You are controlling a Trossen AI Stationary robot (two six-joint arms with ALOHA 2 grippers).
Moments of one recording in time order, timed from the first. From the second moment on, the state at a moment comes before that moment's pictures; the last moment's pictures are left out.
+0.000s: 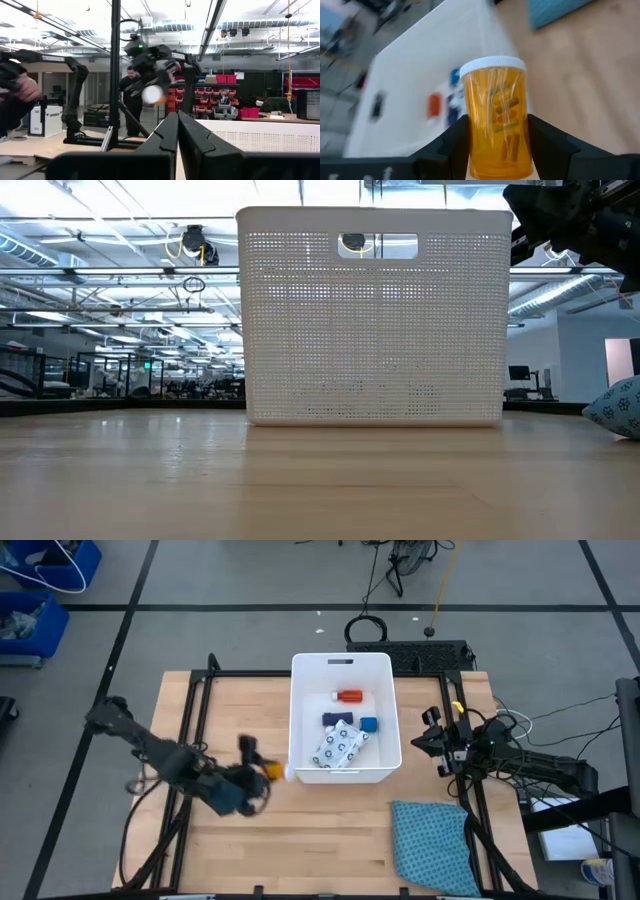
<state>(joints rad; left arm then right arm) -0.55 1.33 1.31 -0.83 -0.69 0.04 -0.35 0.26 0.02 0.66 -0.50 0.18</state>
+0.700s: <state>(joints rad) -0.22 0.62 0.51 -0.06 -0.67 0.18 -0.35 0.26 0.02 0.66 -0.50 0.18</state>
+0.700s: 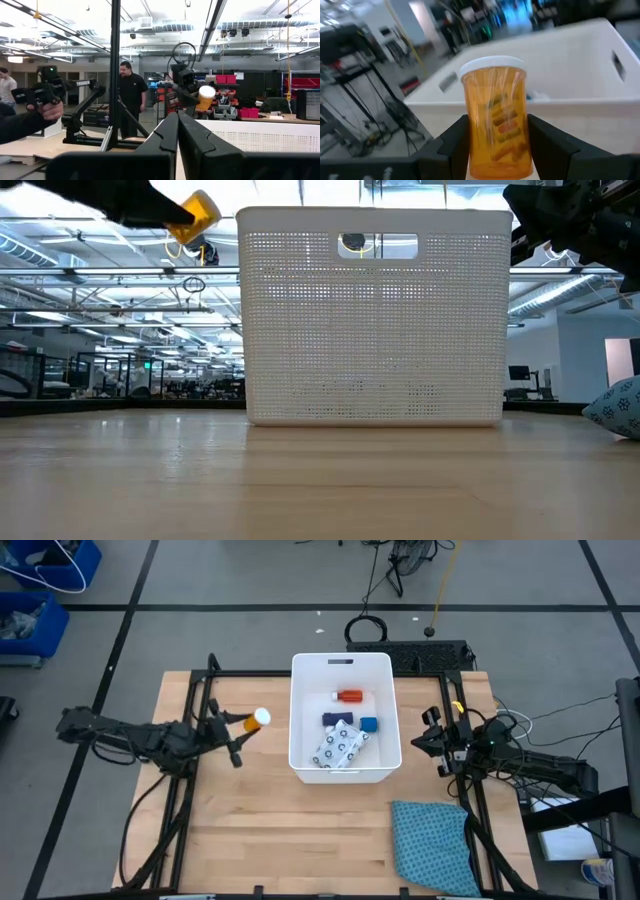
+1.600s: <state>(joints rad) 0.28 1.38 1.16 0.09 0.01 0.26 -0.35 0.26 0.02 0.66 -0.49 0.12</state>
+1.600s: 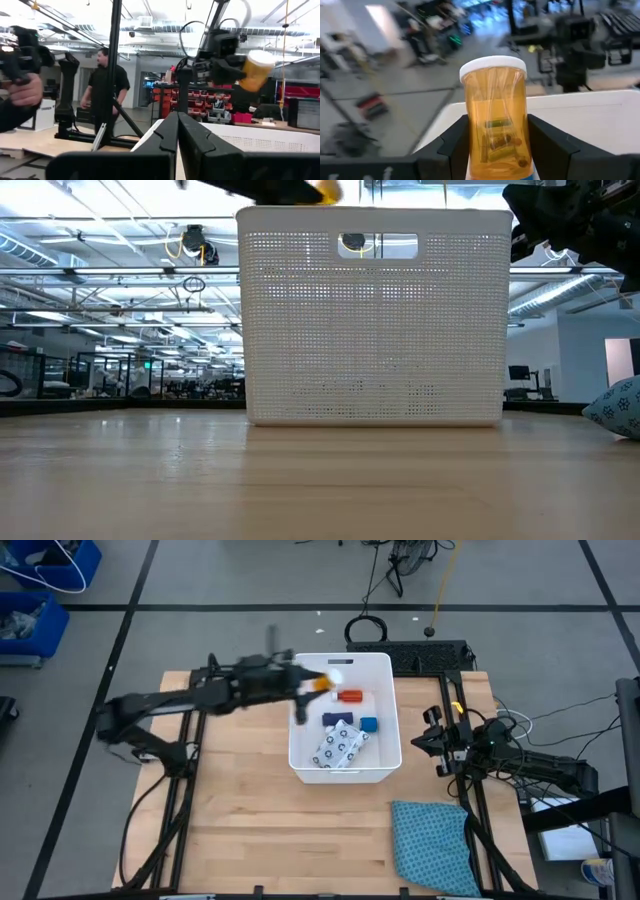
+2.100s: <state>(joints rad) 0.29 1.99 1.71 -0.26 0.35 0.29 -0.35 0.26 0.02 0.66 -0.50 0.02</state>
